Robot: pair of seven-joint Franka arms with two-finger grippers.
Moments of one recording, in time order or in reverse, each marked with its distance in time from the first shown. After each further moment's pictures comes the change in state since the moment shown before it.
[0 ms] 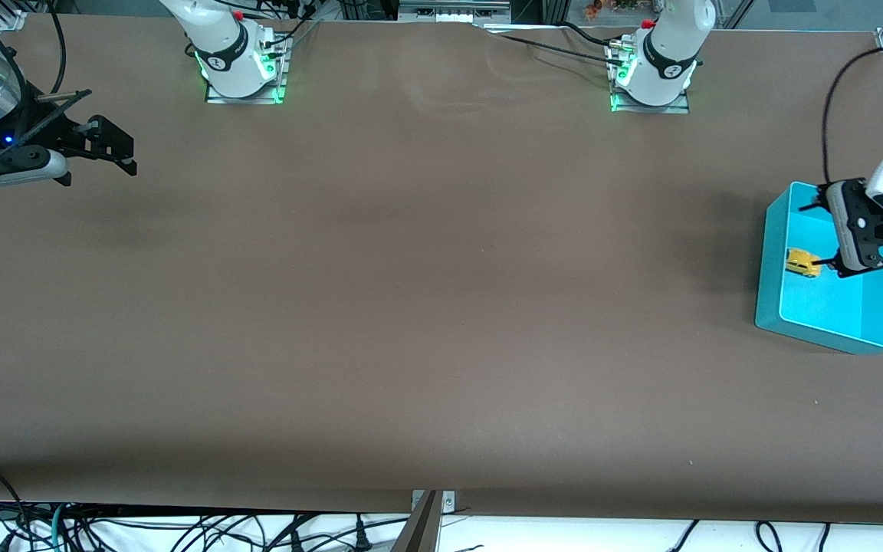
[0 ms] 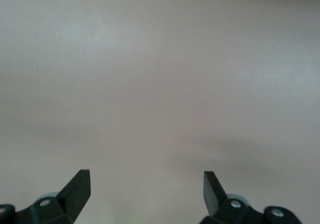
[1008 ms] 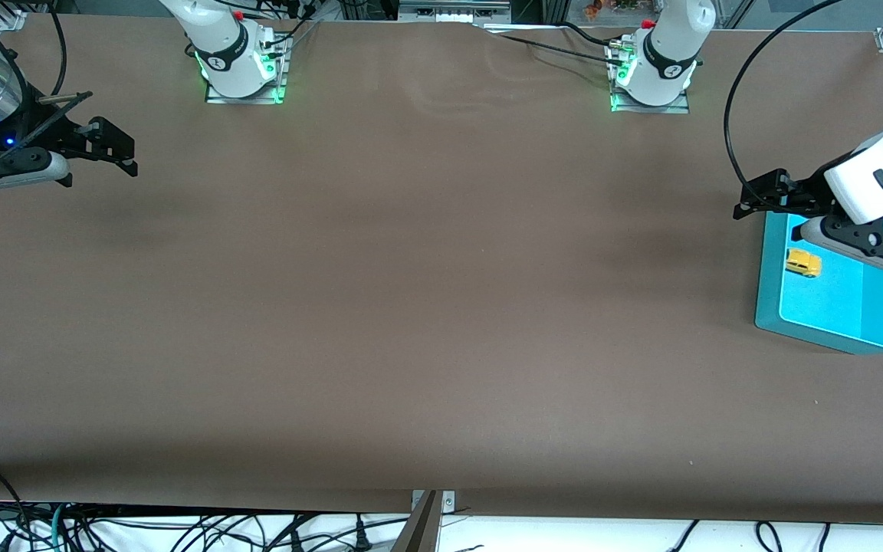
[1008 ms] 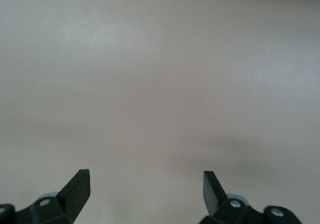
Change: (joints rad) left arm -0.213 -0.023 -0.005 0.247 -0.042 -0.127 -1.241; right arm 0.000 0.003 0.001 0.000 0.000 0.000 -0.002
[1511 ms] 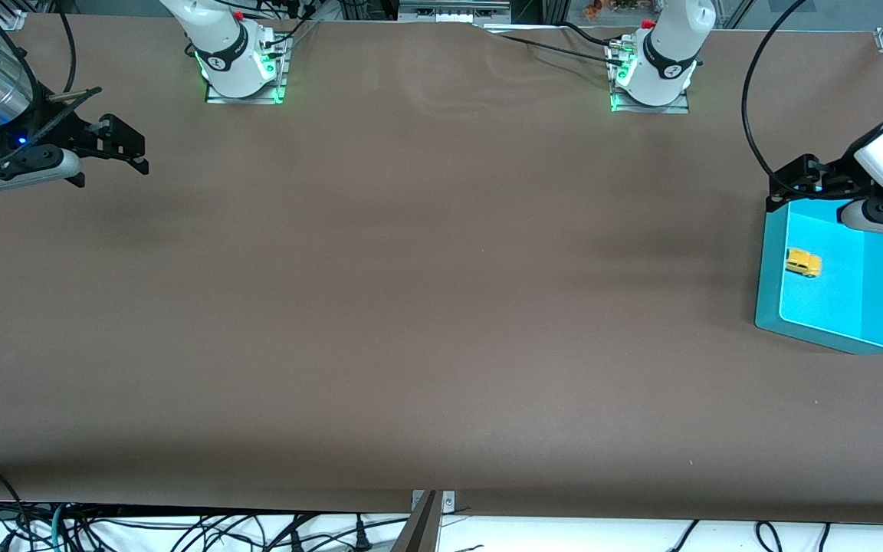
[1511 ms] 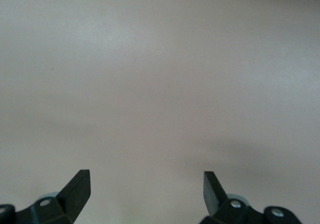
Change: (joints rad) left arm -0.030 -0.011 0.000 0.102 0.137 -0.075 -0.187; right arm 0.002 0.000 0.013 0.000 0.042 0.000 -0.014
